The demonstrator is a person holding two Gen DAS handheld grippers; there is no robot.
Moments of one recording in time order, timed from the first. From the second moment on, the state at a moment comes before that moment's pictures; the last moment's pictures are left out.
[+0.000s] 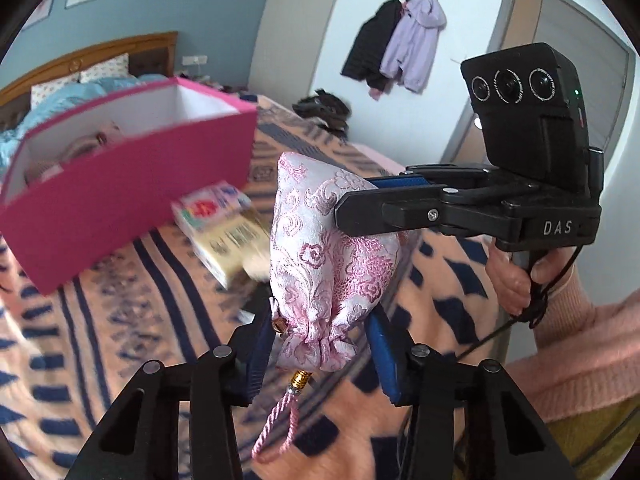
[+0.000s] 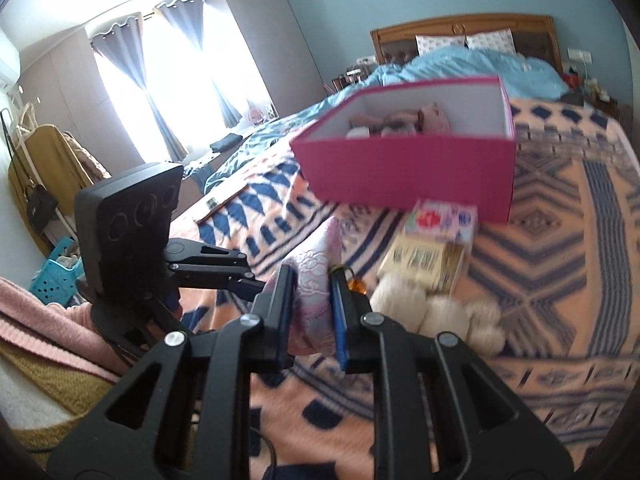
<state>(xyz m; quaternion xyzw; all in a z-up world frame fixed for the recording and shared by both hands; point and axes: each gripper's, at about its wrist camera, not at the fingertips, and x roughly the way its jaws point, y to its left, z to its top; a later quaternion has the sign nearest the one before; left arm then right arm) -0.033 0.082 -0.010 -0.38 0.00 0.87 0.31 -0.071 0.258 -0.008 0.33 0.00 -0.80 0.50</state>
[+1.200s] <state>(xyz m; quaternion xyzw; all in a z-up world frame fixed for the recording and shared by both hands) -0.230 0.064 0.080 -0.32 -0.01 0.93 0.20 -0.257 0.213 0.097 0.23 0.06 -0.86 0.45</state>
